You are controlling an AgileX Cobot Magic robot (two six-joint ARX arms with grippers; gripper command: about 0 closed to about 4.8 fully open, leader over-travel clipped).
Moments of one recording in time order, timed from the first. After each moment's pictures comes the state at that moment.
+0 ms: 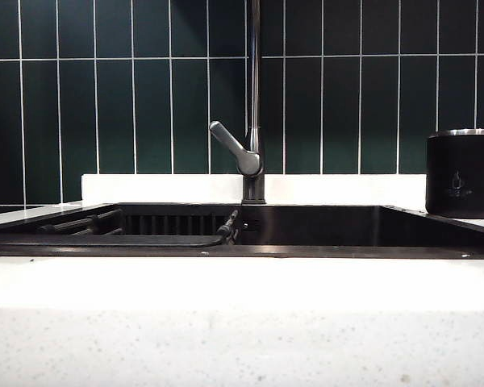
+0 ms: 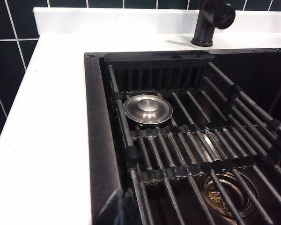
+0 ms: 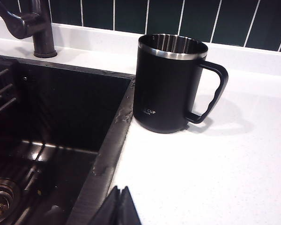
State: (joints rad) left arm -0.22 0.33 0.00 0.20 0.05 -0.02; right arm 0.12 0.10 0.01 0.04 0.07 -0.10
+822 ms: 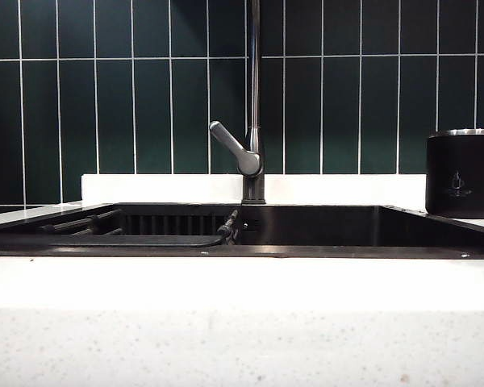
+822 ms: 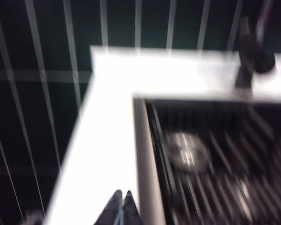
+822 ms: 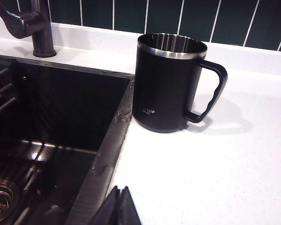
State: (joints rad) left arm -0.22 0.12 0.00 0.17 -0.13 -0.03; right arm 0.12 0.10 0.01 0.04 0.07 -0.10
